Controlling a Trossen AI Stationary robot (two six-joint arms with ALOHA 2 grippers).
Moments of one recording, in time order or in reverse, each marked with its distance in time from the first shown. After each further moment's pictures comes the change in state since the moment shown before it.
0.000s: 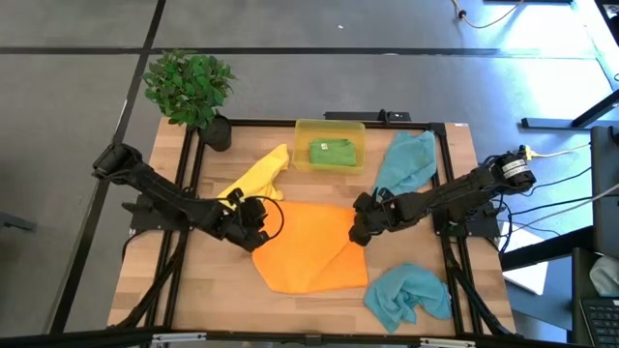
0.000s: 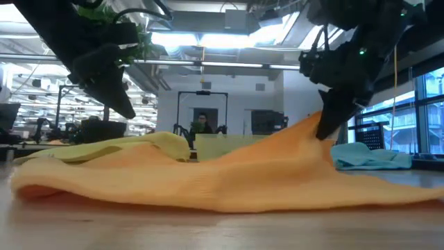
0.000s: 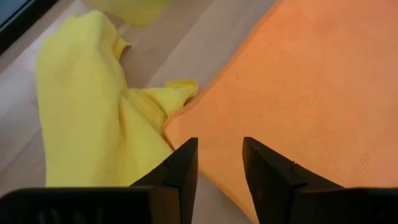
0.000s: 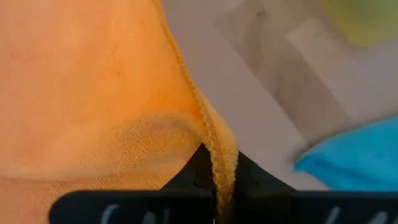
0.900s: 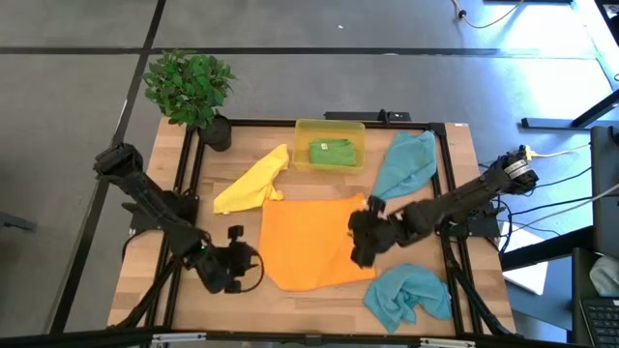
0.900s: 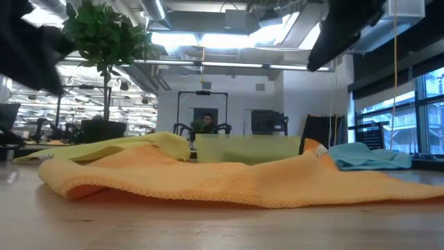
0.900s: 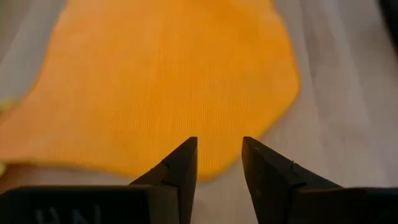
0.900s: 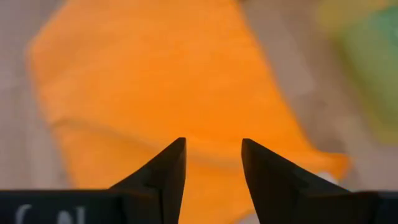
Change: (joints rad) left arm -0.389 0.000 0.000 0.158 0.115 0.142; right arm 0.190 -0.009 0.299 -0.146 0.001 -0.182
